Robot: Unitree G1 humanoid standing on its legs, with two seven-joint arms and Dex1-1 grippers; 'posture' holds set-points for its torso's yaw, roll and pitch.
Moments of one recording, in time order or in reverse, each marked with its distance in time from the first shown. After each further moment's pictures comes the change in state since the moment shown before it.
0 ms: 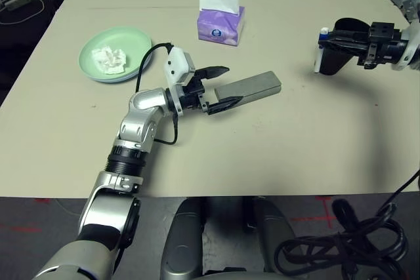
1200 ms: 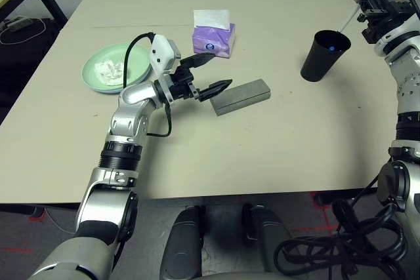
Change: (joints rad) left arm -0.027 0.028 0.056 0.031 -0.003 0.011 0.031; right arm -0.024 0.127 -0.060 -0.090 -0.045 0.084 -0.835
